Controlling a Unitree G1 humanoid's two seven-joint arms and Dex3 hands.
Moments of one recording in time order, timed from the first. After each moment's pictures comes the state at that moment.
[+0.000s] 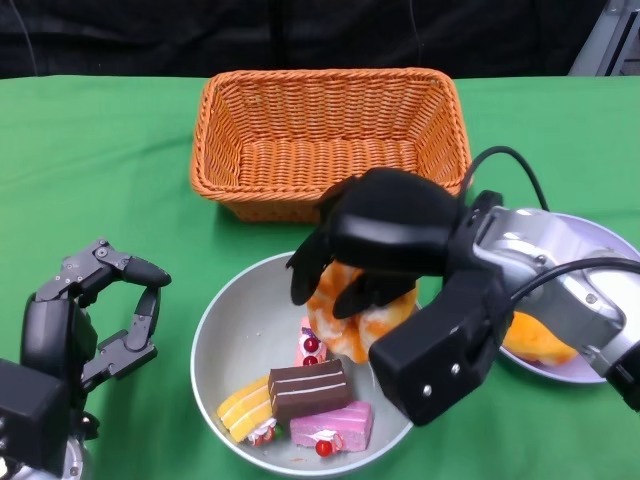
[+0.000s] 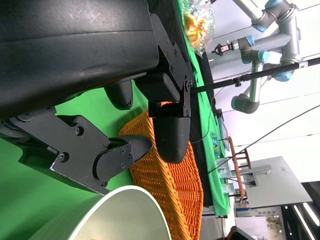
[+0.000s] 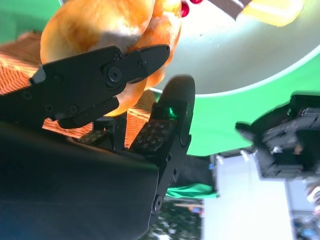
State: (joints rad) left arm -0.23 0.07 0.20 0.71 -0.12 -0.78 -0.13; right arm -0.74 -0.26 0.53 0.36 -0.66 -0.46 0.26
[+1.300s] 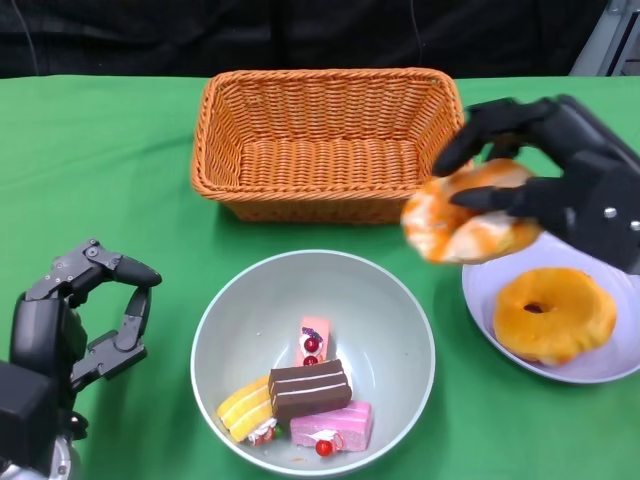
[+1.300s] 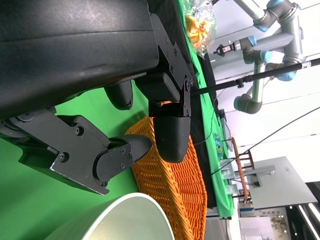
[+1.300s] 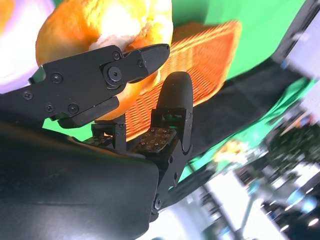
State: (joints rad) left arm -0.23 0.09 0.21 0.72 -0.13 -0.76 -0.15; right arm -0.53 -0.32 0.07 0.31 -0.24 -0.18 0.27
